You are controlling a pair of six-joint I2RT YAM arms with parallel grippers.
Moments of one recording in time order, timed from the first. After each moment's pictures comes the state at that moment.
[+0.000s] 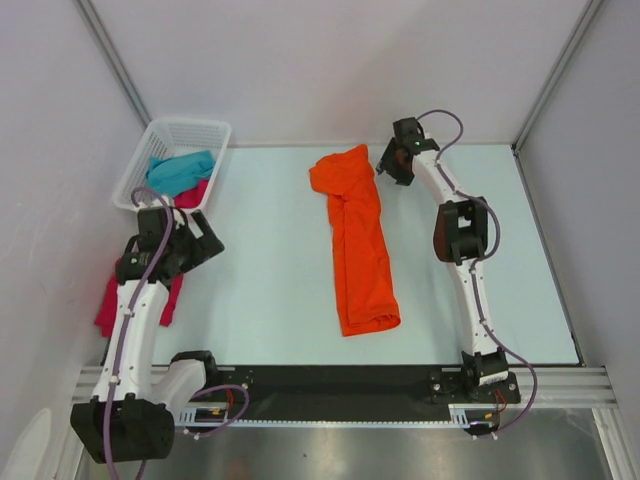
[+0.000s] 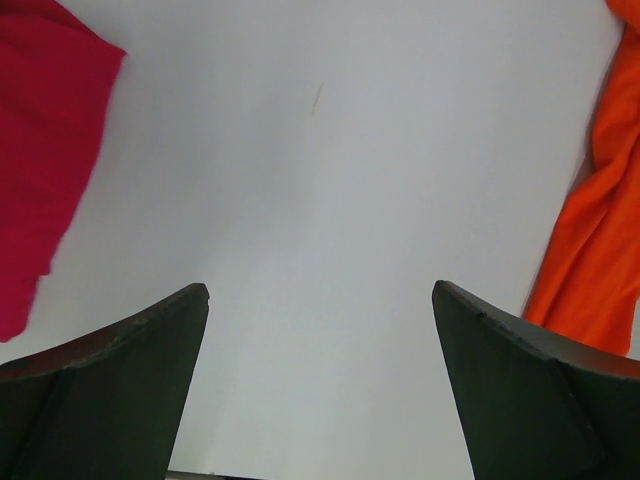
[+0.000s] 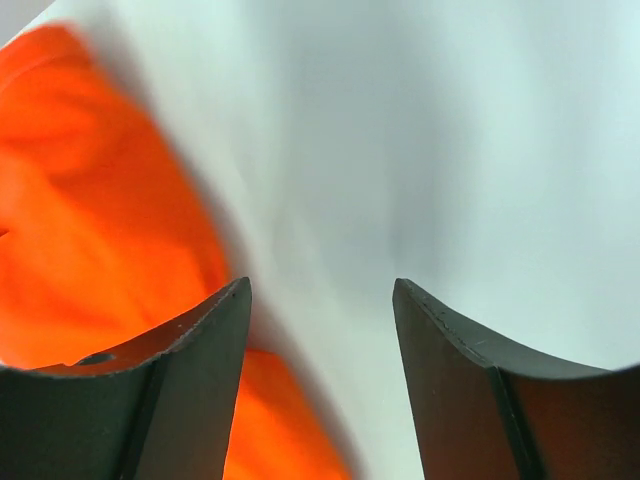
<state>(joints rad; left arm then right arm) 0.08 0.95 0.95 -0.79 0.01 -0.44 0.24 2.63 2.45 -0.72 0.07 0.67</state>
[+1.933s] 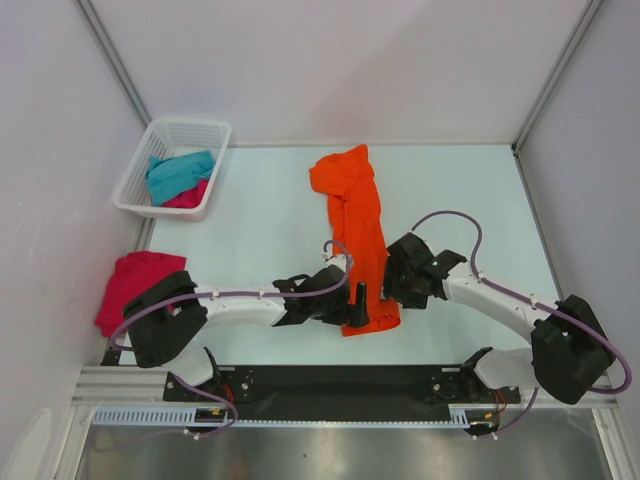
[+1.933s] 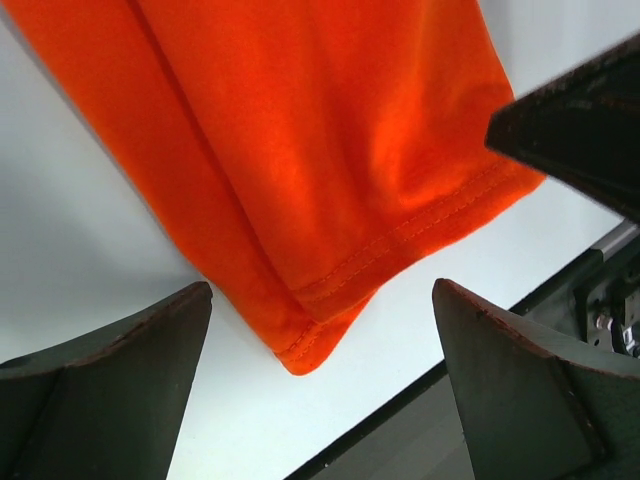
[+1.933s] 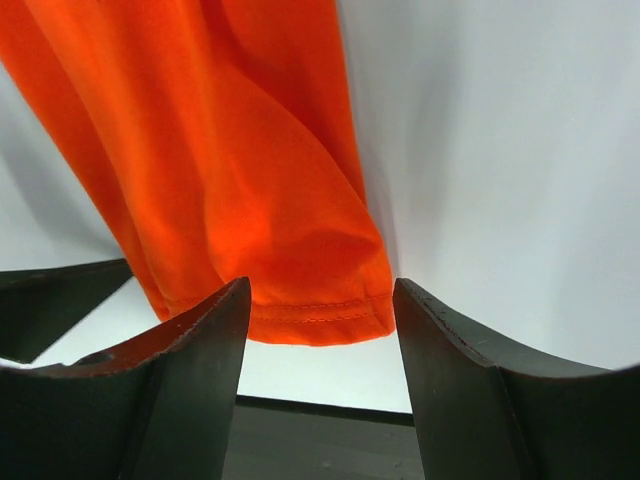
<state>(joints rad) -1.07 1.56 0.76 -0.05 -0.03 -0.82 0.67 1.30 0.79 -0.64 0.07 0.84</state>
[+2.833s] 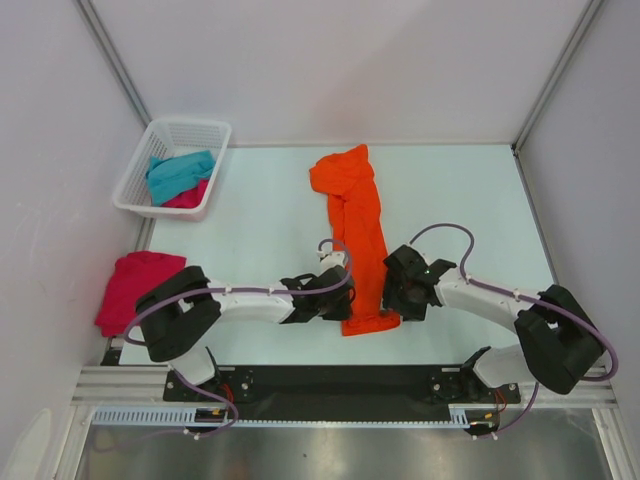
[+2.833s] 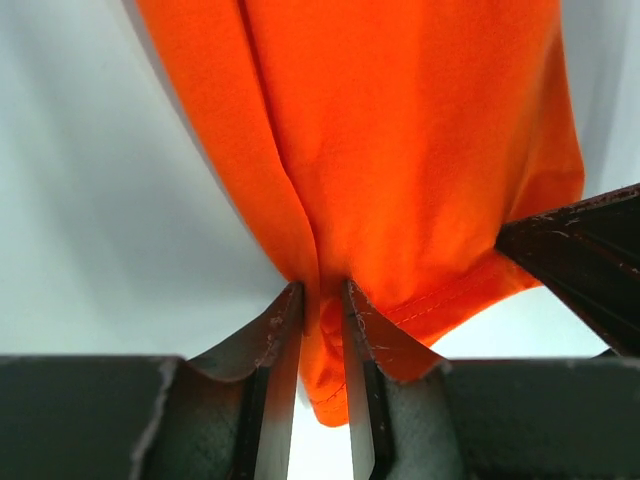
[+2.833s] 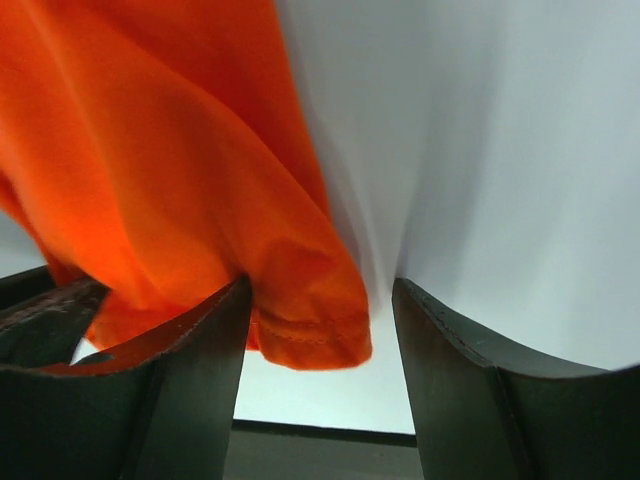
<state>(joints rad) -1.07 1.63 0.79 -0.09 -0.17 -0.91 0.70 1.36 0.69 -0.58 0.07 0.89</state>
